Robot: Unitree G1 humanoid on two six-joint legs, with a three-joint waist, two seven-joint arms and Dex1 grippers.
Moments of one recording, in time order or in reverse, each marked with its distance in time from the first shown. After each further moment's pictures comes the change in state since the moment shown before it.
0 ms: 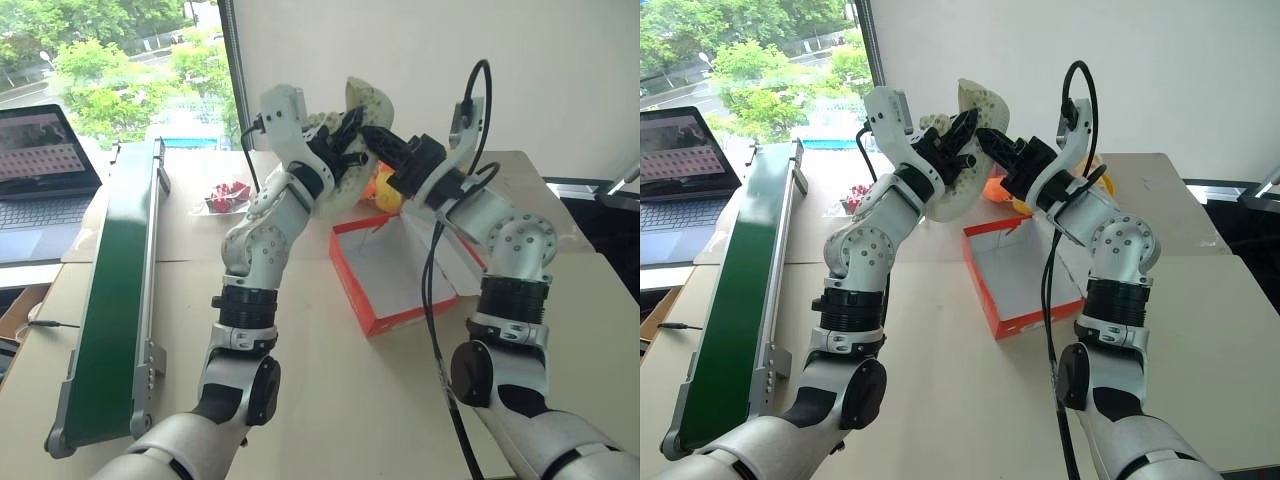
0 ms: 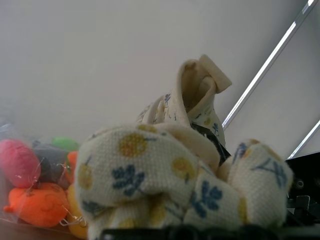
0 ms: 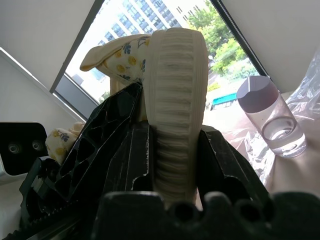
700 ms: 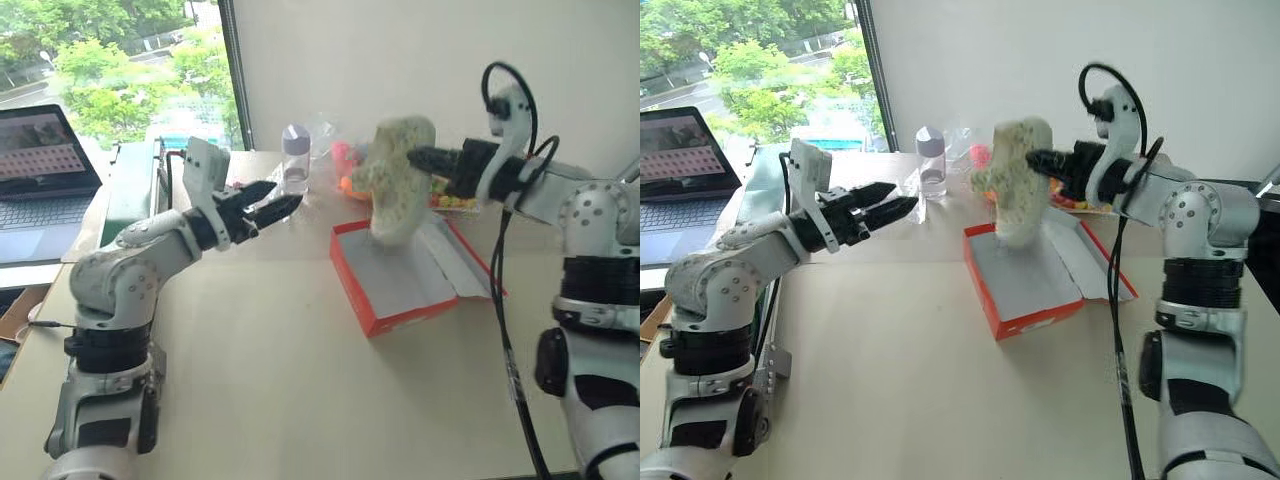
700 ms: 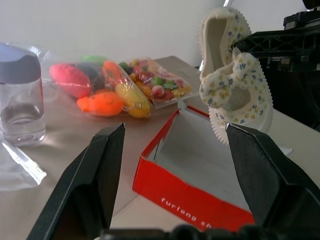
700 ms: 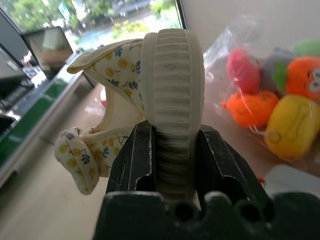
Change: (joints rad) left arm 0.320 0.651 -0.017 -0.332 -0.148 0.389 -0.416; right arm -0.011 -0.510 0.311 0.089 -0.231 0.151 0.287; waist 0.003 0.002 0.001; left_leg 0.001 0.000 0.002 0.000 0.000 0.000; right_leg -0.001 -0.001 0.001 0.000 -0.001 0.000
